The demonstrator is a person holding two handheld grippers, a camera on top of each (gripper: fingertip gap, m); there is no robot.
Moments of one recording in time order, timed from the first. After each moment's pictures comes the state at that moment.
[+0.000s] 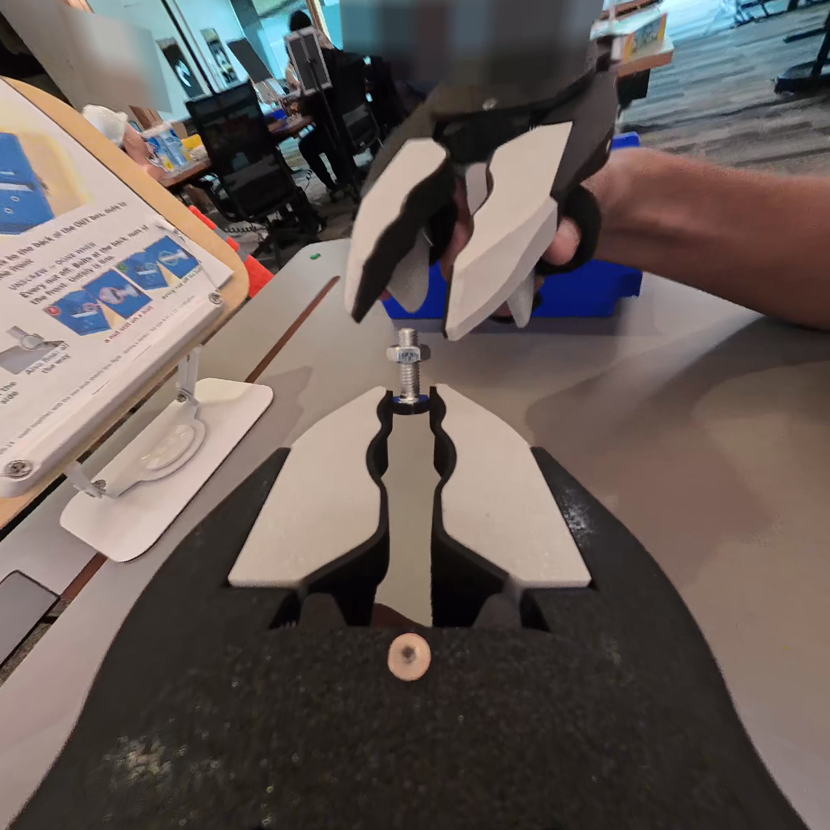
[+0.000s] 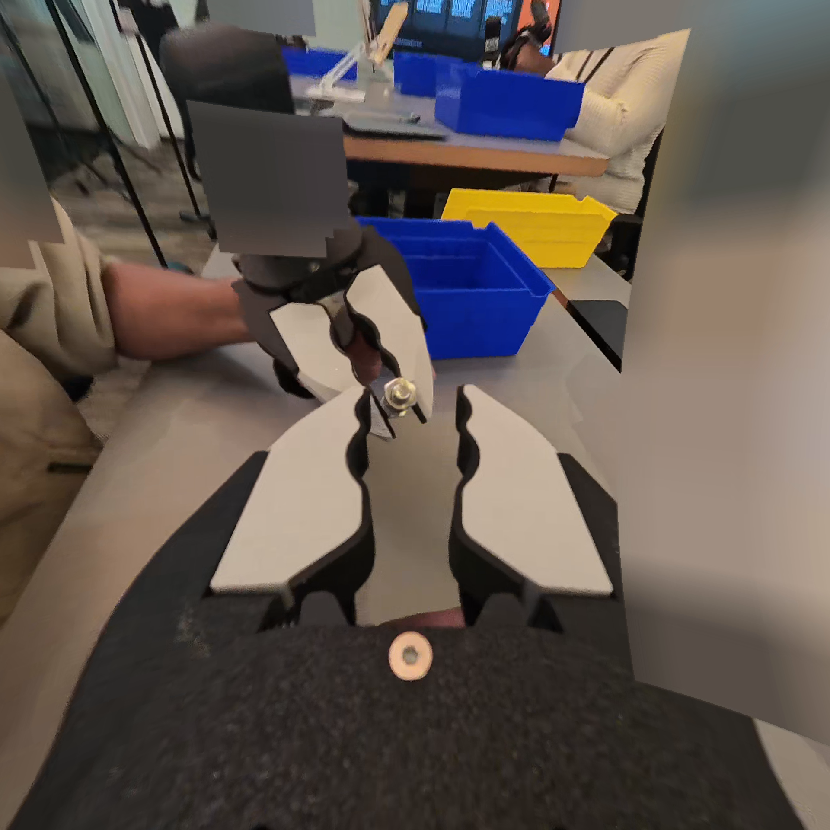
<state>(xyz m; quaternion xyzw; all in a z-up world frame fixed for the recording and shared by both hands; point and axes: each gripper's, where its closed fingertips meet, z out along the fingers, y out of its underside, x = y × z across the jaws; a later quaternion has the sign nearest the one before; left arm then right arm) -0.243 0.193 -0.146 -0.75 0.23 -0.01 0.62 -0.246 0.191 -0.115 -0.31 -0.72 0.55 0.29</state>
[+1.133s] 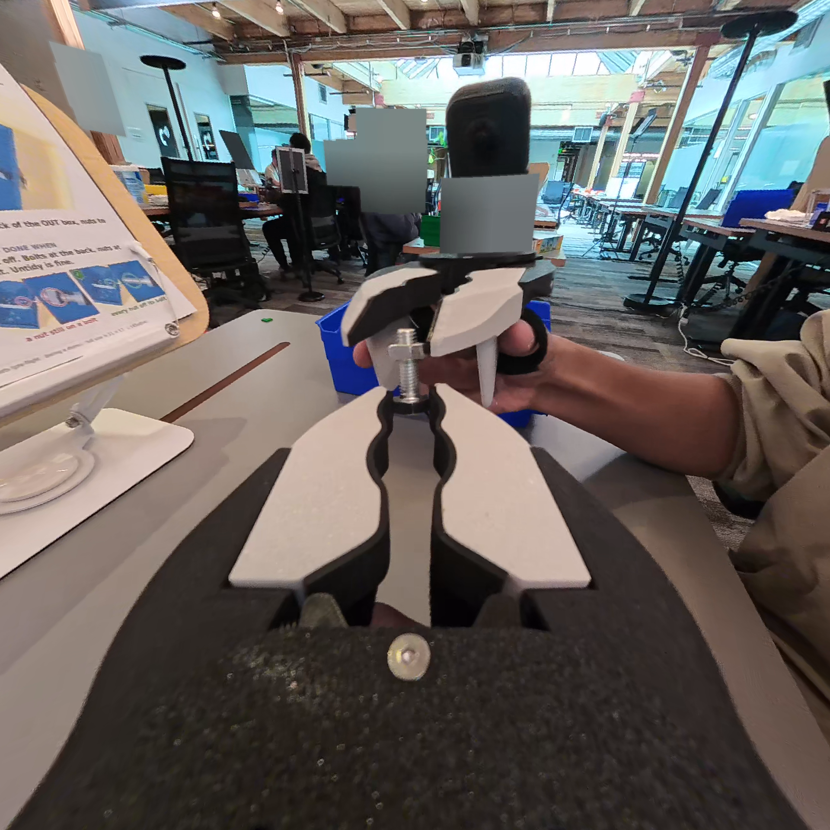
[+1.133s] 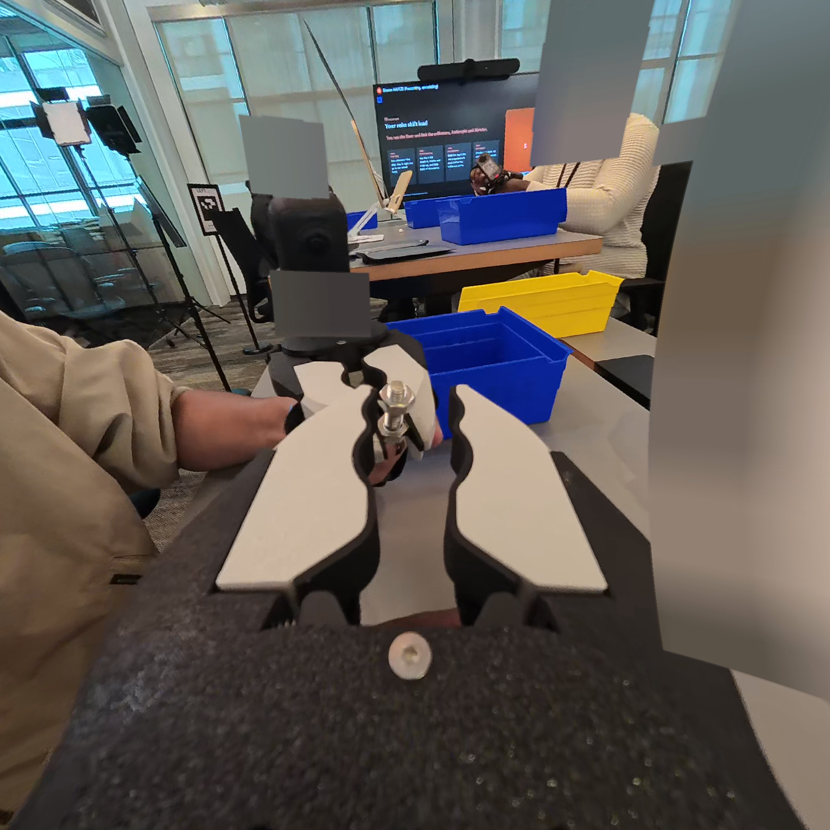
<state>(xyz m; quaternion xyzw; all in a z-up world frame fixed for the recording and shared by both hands) -0.234 0.188 -0.114 -0.69 0.15 -0.17 0.68 -0.254 0.182 -0.090 -0.32 -0.62 0.66 0.27</state>
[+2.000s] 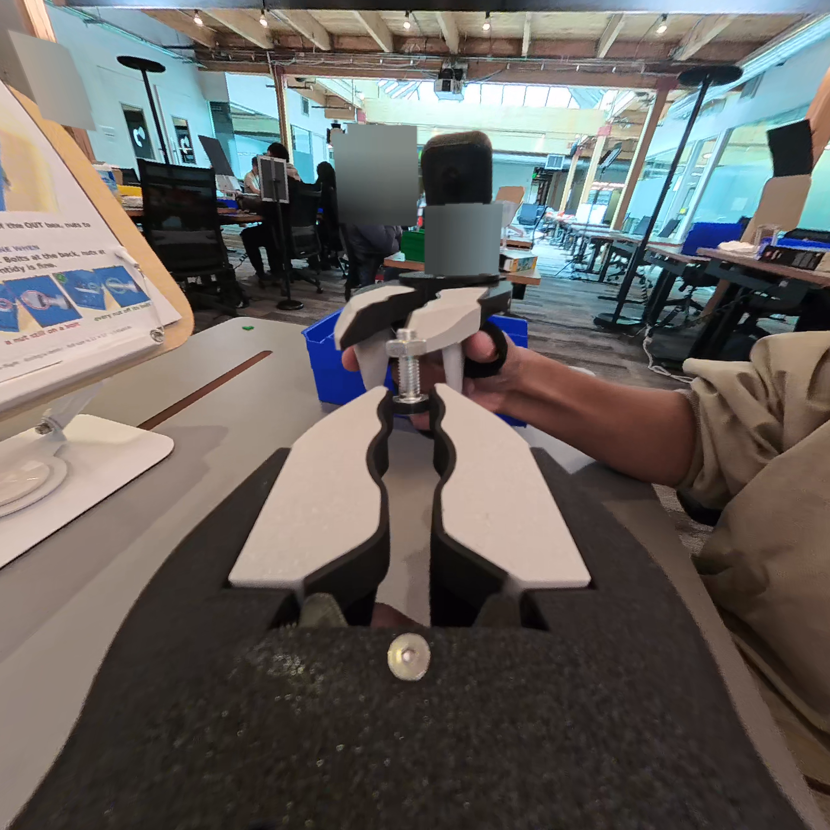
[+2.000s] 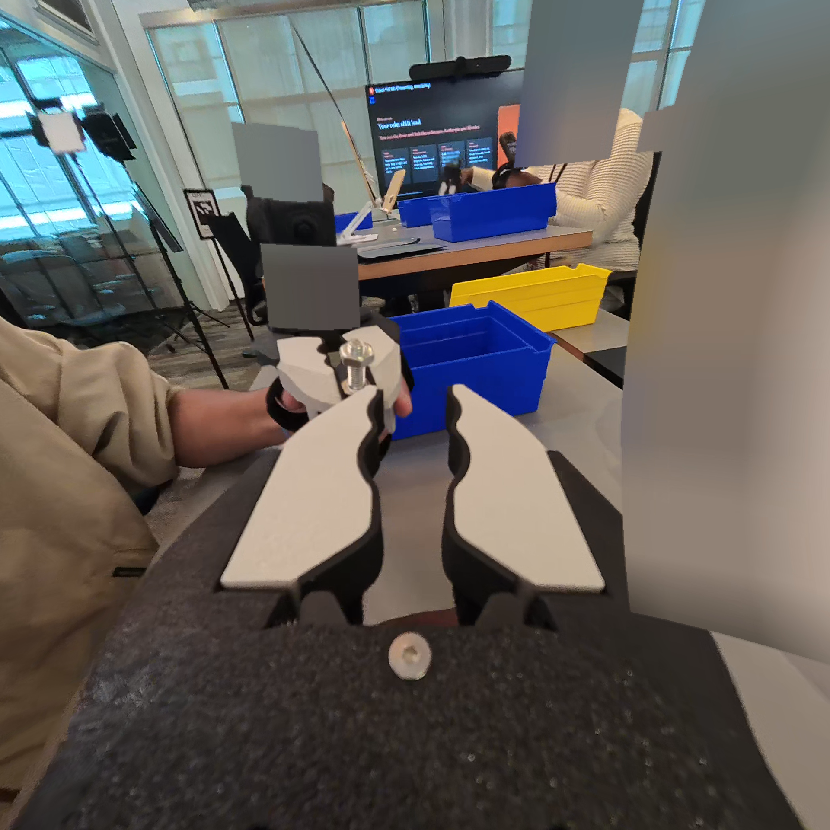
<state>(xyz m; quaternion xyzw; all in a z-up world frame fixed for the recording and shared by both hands) -0.236 0.182 -0.106 -0.68 0.15 -0.21 0.69 -0.253 0.202 -0.093 -0.33 -0.62 0.67 0.26</state>
